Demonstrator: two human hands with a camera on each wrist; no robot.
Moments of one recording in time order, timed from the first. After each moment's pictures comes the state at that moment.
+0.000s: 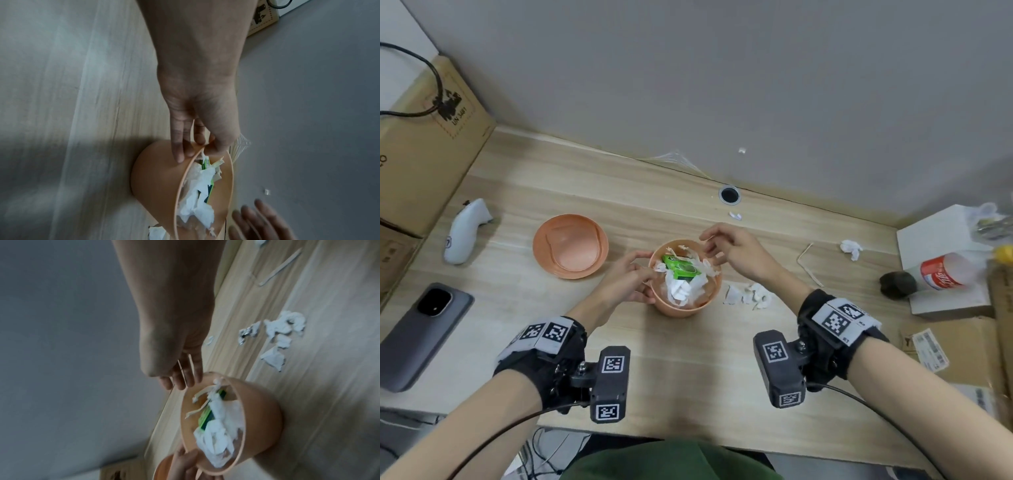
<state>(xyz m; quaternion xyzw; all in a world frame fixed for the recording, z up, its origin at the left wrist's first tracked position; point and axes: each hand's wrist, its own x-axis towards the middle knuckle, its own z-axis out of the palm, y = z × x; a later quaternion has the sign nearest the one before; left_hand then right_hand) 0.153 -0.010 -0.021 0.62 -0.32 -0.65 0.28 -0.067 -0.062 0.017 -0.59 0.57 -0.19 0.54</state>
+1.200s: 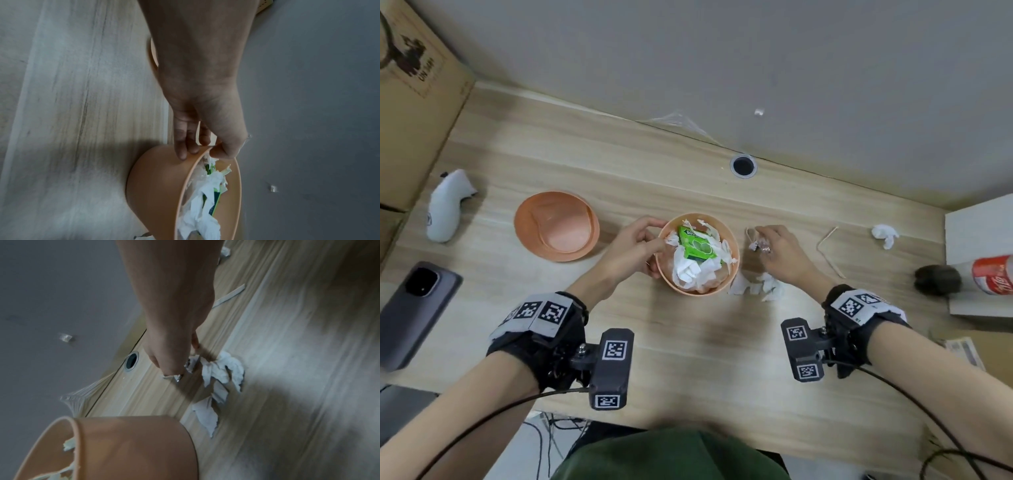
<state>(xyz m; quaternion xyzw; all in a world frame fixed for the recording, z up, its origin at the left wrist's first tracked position) 0.124 -0.048 -0.023 0.64 -0.38 -0.61 0.26 -0.168 -0.088 -0.102 -0.70 0.64 0.01 0.33</state>
